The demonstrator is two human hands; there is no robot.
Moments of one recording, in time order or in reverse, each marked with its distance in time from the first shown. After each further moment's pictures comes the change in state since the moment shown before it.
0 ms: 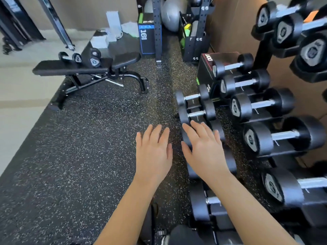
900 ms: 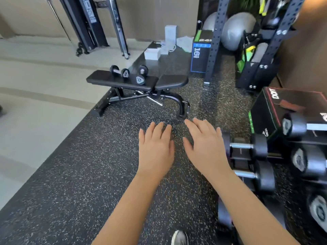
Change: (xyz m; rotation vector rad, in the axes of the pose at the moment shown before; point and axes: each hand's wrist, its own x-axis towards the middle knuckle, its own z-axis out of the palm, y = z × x) left_hand 0.290 -0.164 0.081 0.152 0.070 -0.289; right_hand 0.350 -0.019 0.155 0.216 -0.075 -0.231
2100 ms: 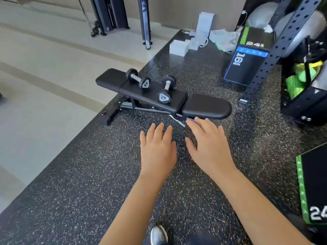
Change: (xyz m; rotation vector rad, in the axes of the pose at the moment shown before) left_hand 0.401 -0.275 0.187 0.024 -0.035 -0.222; right_hand 0.468 -0.031 0.272 0.023 -0.196 -0.176
